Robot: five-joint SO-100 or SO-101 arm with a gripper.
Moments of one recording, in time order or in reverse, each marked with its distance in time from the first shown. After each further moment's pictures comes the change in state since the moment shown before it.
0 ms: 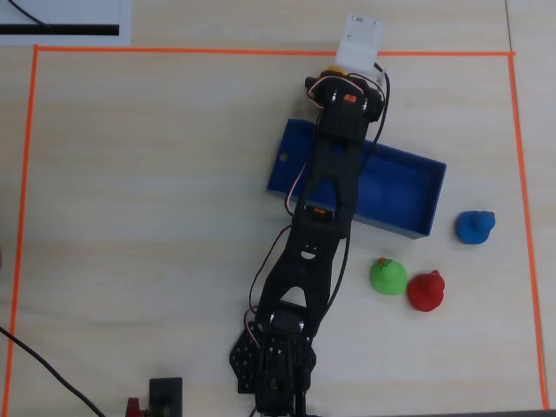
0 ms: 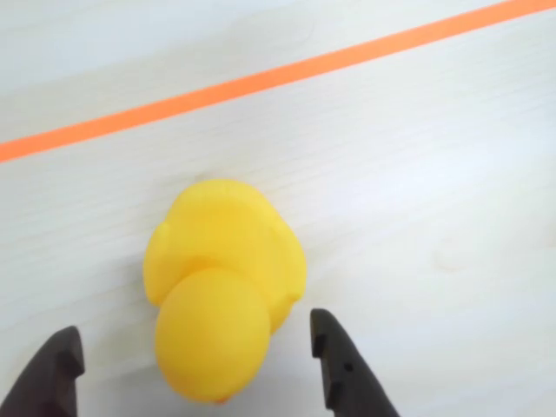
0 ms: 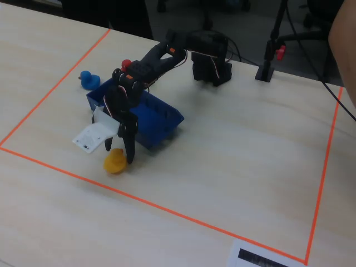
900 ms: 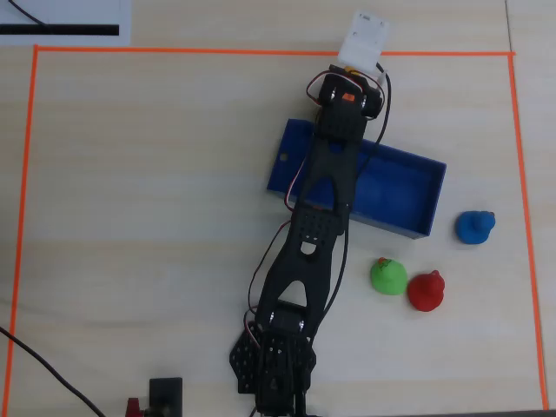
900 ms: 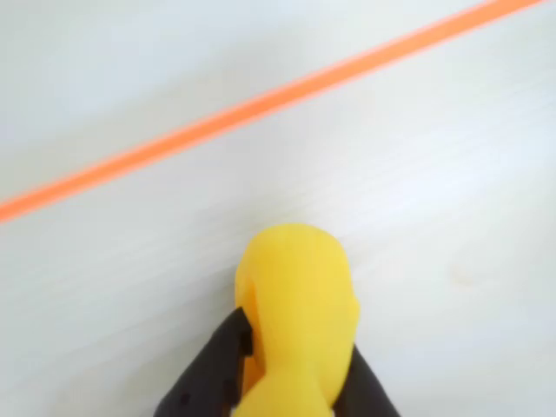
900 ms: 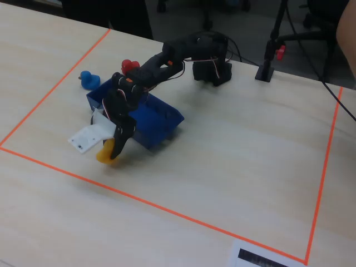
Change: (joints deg) arm -0.4 -11.7 -22.7 8.4 7.7
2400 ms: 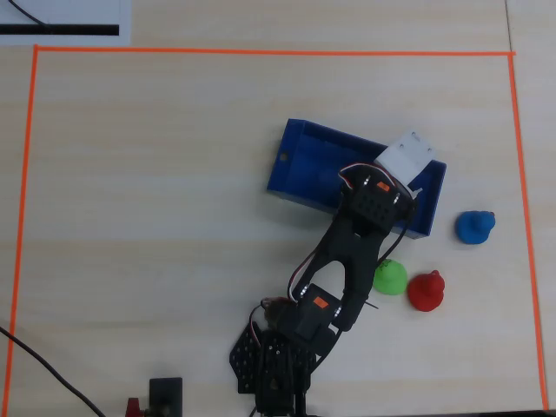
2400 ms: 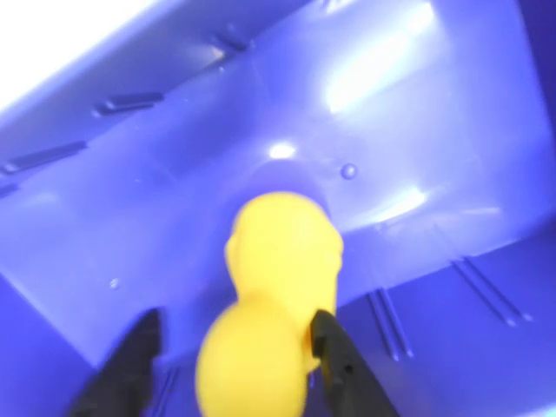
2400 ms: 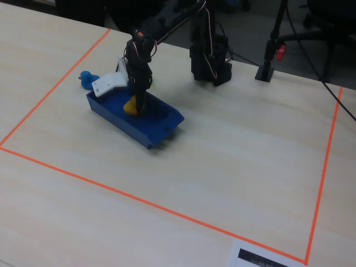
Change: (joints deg) arm 16.5 66.9 98.0 -13.2 7.8
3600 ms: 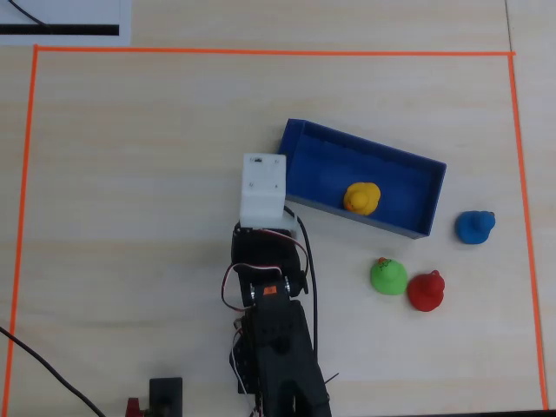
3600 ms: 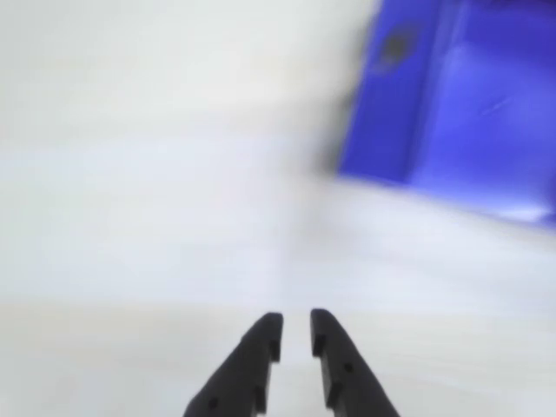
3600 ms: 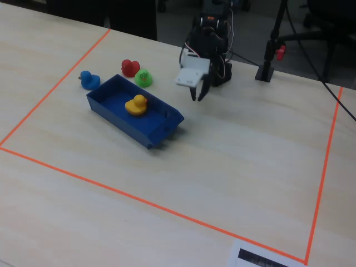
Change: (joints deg) arm -43.1 74.5 51.2 3.1 -0.2
